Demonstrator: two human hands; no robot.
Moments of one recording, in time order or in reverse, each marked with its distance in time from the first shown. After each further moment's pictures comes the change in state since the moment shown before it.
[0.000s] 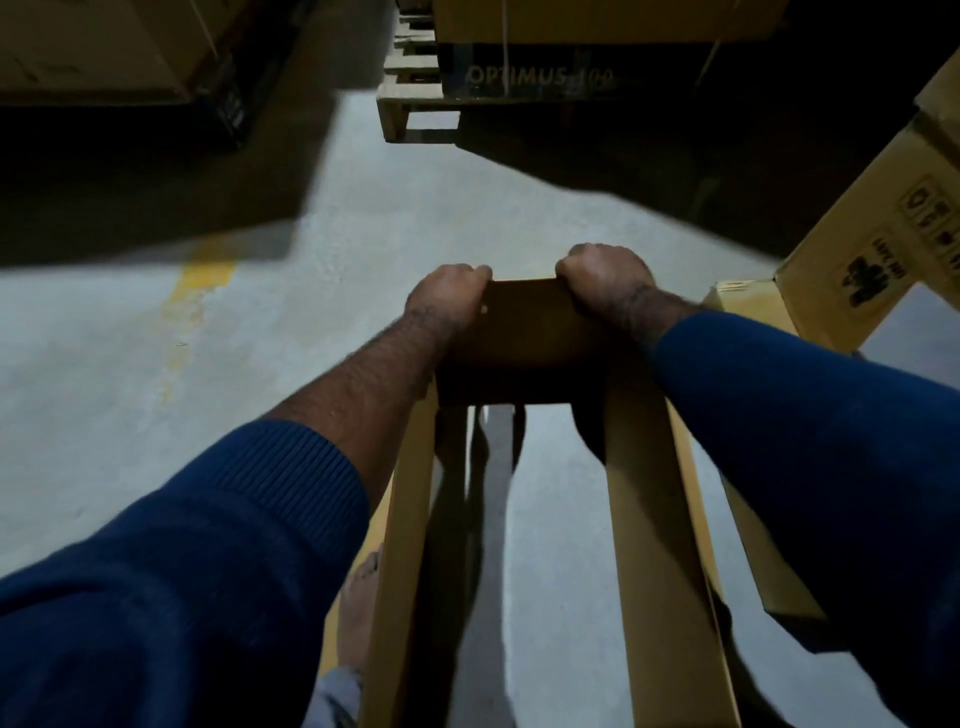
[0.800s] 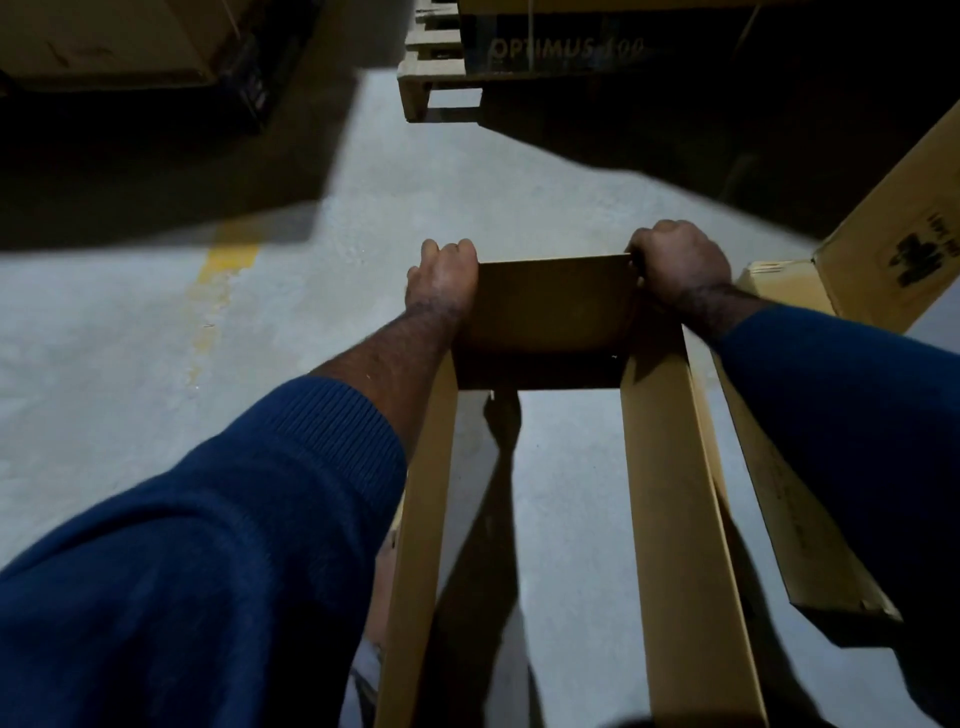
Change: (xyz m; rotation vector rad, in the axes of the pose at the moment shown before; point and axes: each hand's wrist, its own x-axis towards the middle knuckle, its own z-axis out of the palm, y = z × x) left_hand -0.013 -0.010 0.016 -0.031 0.196 -0.262; right_hand -0.015 0.037 0.041 0.232 0.146 0.255
